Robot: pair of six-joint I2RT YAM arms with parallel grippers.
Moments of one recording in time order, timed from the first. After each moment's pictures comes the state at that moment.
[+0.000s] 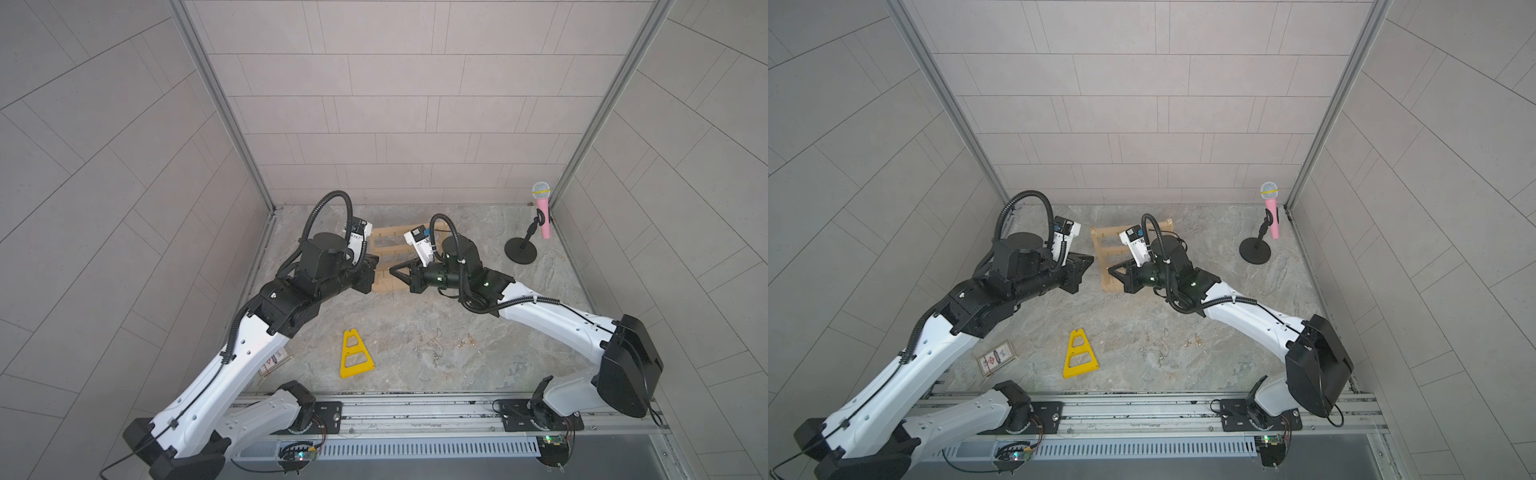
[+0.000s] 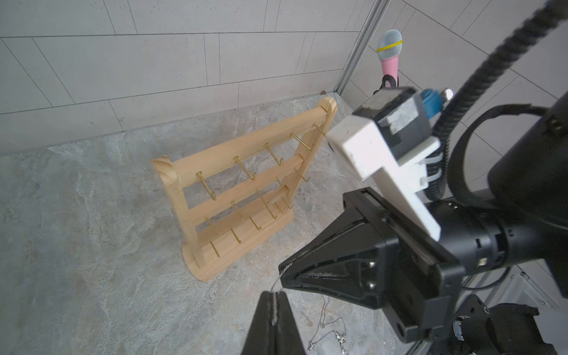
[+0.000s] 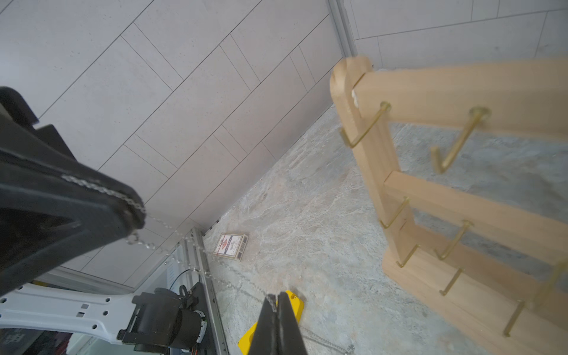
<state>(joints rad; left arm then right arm) -0.59 1.02 1.23 -0.70 0.05 -0.21 0.73 1.44 1.12 0.01 -0.40 0.44</state>
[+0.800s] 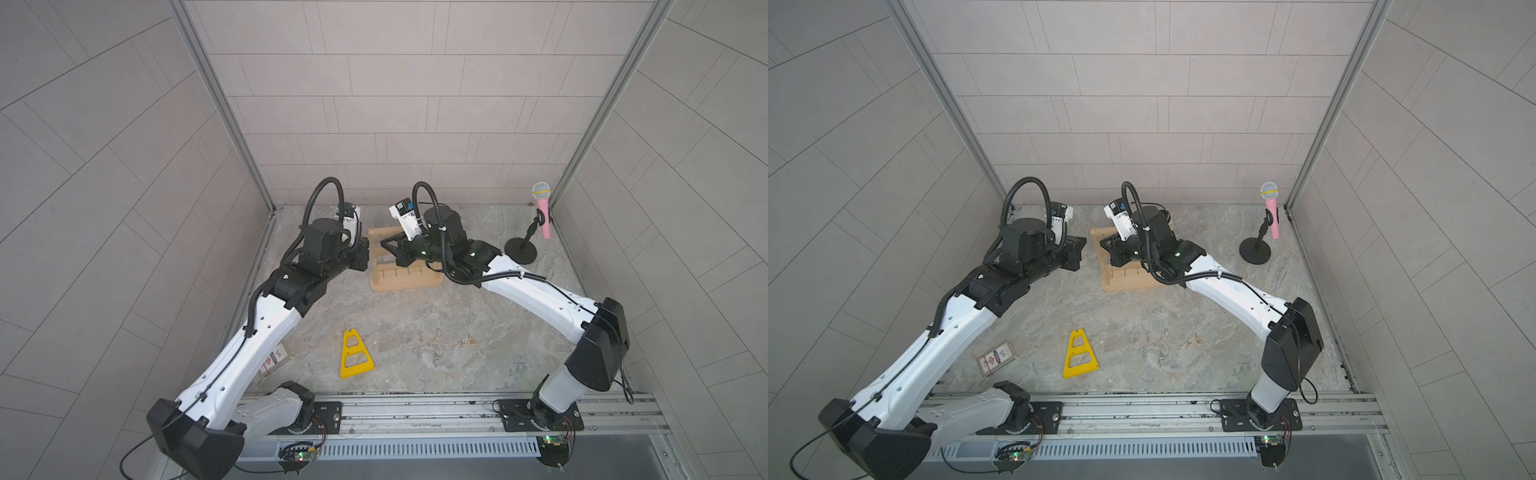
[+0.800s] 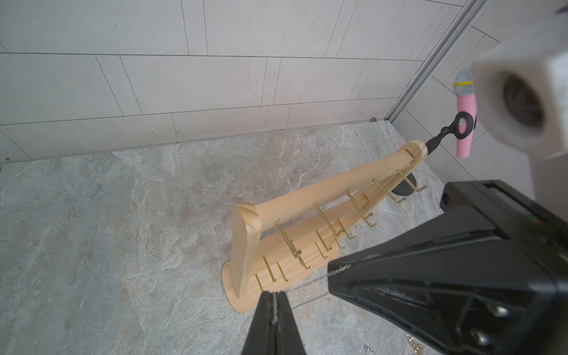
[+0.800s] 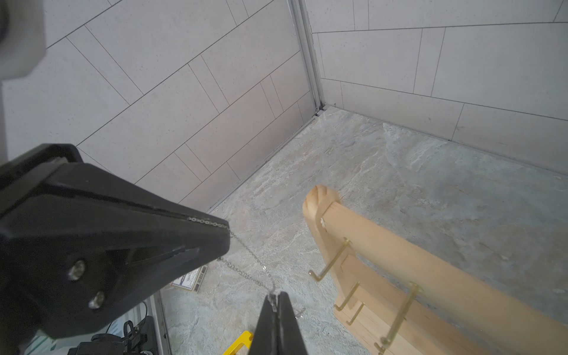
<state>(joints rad) -0.44 1.14 1.20 -0.53 0.01 -0.21 0.72 1.63 1.50 -0.23 -0.28 0.29</state>
